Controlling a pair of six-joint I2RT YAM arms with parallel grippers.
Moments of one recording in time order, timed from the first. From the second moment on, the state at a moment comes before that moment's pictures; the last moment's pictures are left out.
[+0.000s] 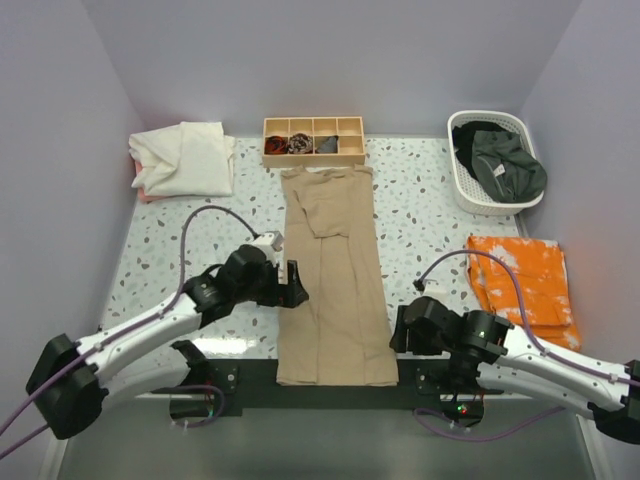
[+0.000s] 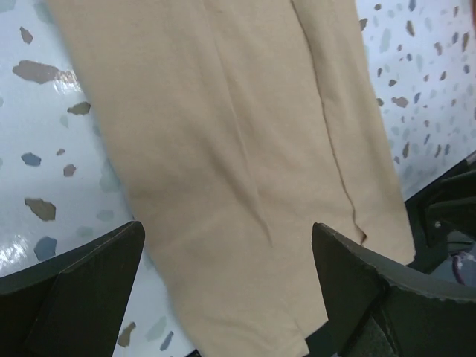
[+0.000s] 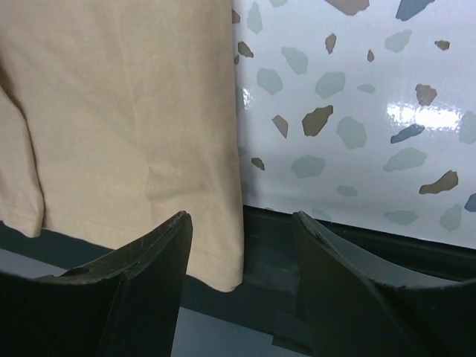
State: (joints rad) left arm -0.74 1.05 0.56 -0.28 0.09 -0.62; right arm 1.10 0.59 0.46 -0.96 0.24 1.08
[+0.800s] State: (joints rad) left arm -1.15 0.85 0.44 -0.68 0.03 -1.06; right arm 1.10 0.78 0.43 -0.87 0.13 1.12
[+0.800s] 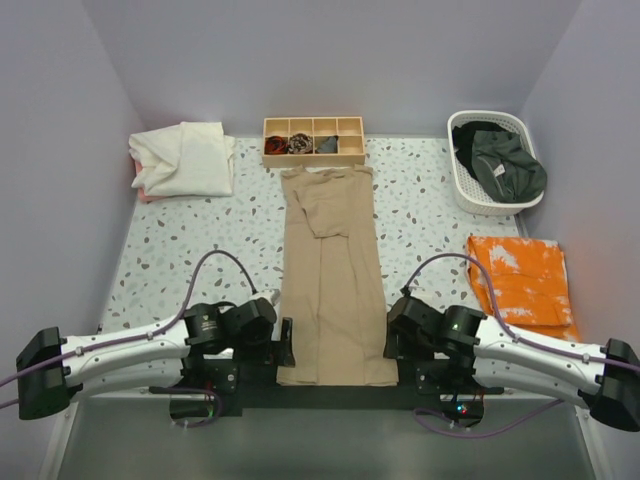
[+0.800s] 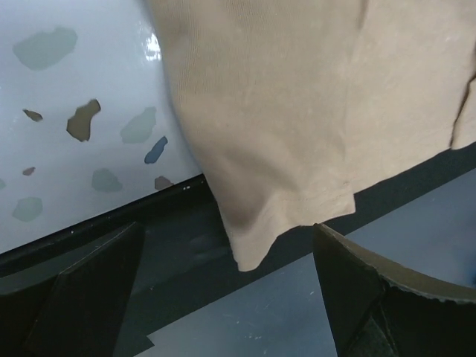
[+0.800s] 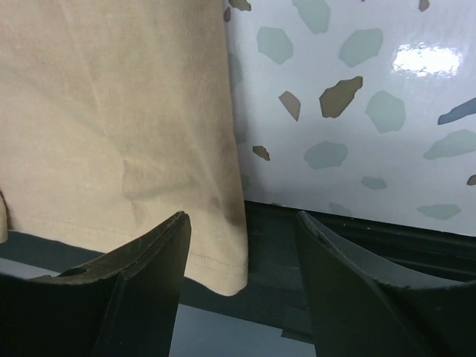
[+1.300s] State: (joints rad) left arm -1.20 0.92 0.40 -0.56 0.13 -1.09; right arm 1.10 0.82 0.42 -0.84 0.05 1.12
